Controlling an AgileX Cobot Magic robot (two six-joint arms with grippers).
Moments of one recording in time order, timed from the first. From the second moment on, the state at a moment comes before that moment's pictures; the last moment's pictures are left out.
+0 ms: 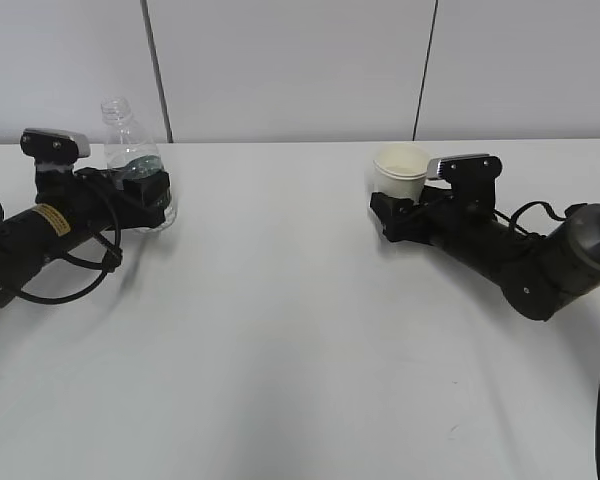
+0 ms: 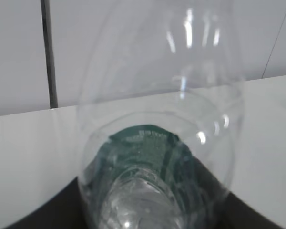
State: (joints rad) left arm -0.07 2.27 -1.04 0.52 -1.06 -0.30; right arm 0.09 2.38 -1.15 -0.33 -0.93 0.26
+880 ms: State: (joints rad) left arm -0.07 2.27 -1.04 0.52 -1.05 -0.30; right arm 0.09 2.23 -0.95 -0.28 -0.96 0.23
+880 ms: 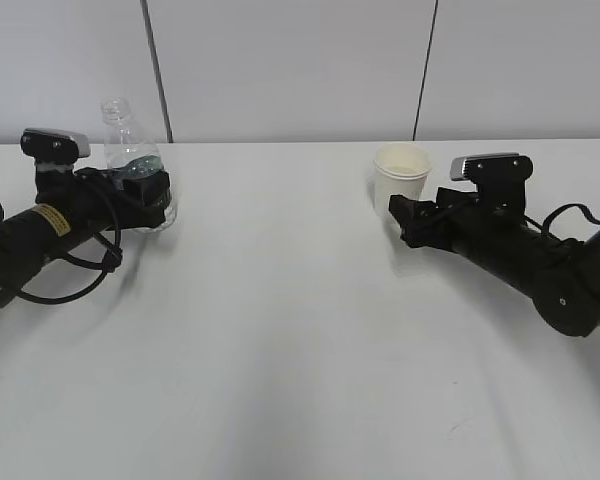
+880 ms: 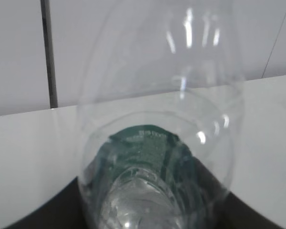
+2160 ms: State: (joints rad) left arm -0.07 2.19 -1.04 0.52 -1.04 -0.30; right arm 0.09 1.87 -0.74 -0.28 -0.93 0.23
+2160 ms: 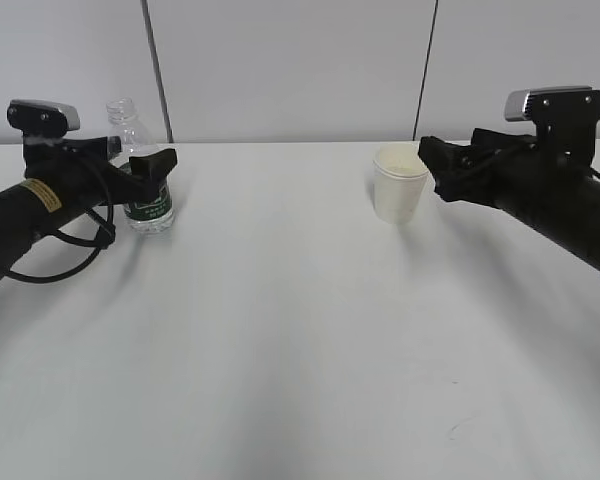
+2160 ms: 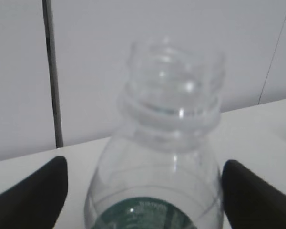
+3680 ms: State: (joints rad) left arm -0.10 1.59 -1.17 0.54 0.03 -0.55; right arm 0.09 1.62 -1.42 -0.25 0.42 0.30
